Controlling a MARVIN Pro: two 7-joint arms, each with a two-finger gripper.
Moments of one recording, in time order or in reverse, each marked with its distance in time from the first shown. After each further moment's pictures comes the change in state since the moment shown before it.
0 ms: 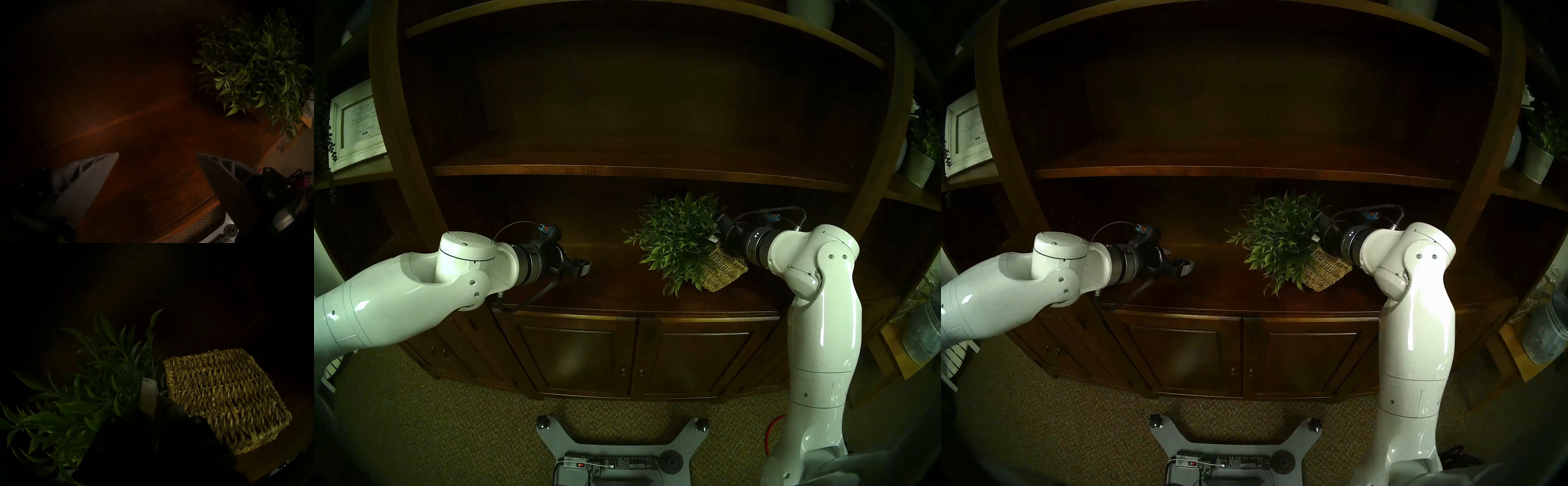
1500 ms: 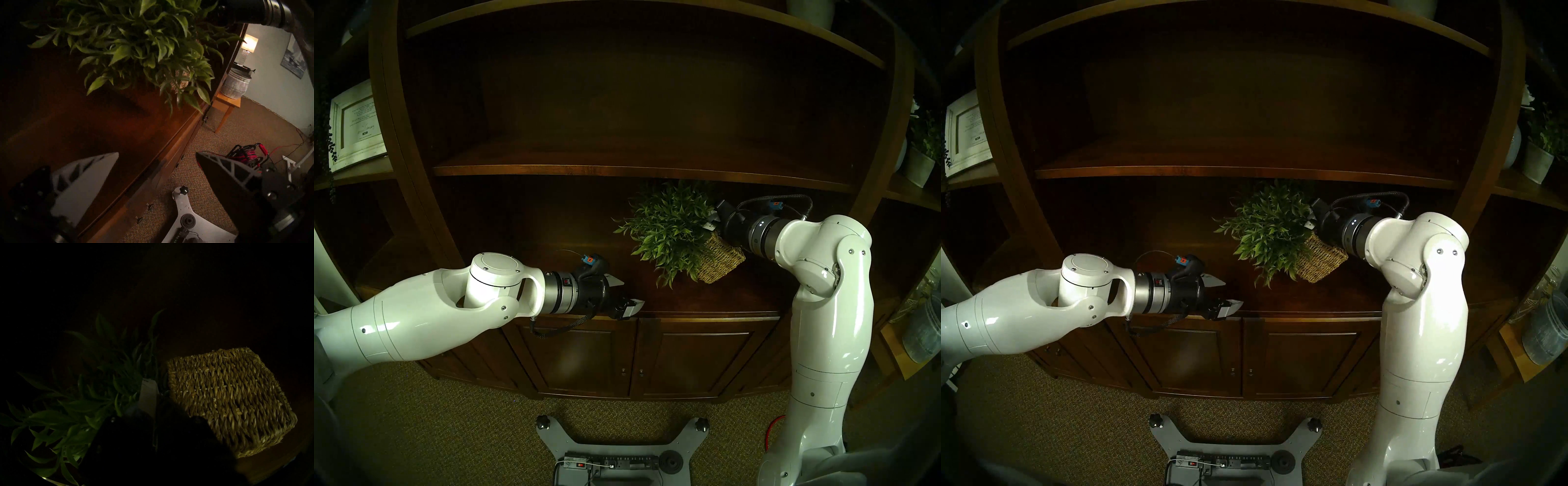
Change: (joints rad) left arm 0.034 -0.086 0.105 0.032 0.236 -0.124 -0.422; right arm 0.018 -0.026 0.022 -0.085 0.140 0.045 -0.050
